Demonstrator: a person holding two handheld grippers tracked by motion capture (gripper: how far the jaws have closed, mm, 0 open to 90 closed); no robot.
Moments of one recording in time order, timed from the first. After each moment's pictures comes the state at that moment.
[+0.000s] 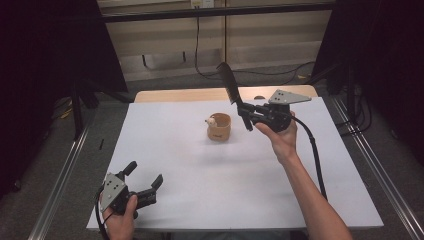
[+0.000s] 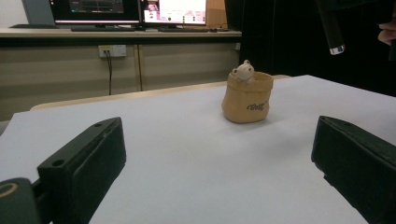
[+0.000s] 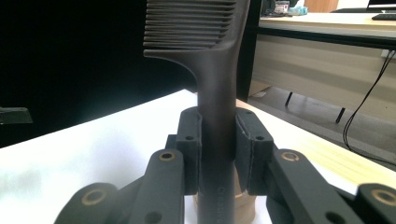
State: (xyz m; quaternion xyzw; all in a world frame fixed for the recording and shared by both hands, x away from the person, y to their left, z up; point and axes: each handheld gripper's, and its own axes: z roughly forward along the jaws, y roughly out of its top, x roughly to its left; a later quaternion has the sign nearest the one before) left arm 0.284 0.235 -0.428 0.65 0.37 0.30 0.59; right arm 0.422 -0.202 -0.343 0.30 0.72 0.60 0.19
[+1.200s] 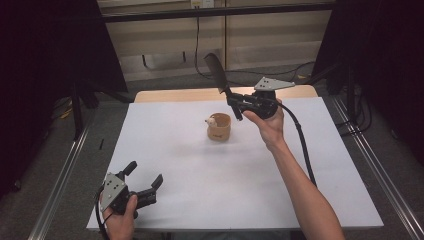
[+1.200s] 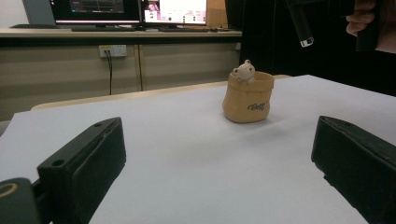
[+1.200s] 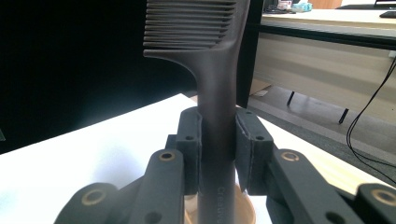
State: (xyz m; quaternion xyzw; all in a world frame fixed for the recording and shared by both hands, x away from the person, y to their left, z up) left arm 0.285 0.236 -0.428 0.66 0.37 0.30 0.59; right arm 0.462 -0.178 -0.335 0.30 0.72 0.59 0.19
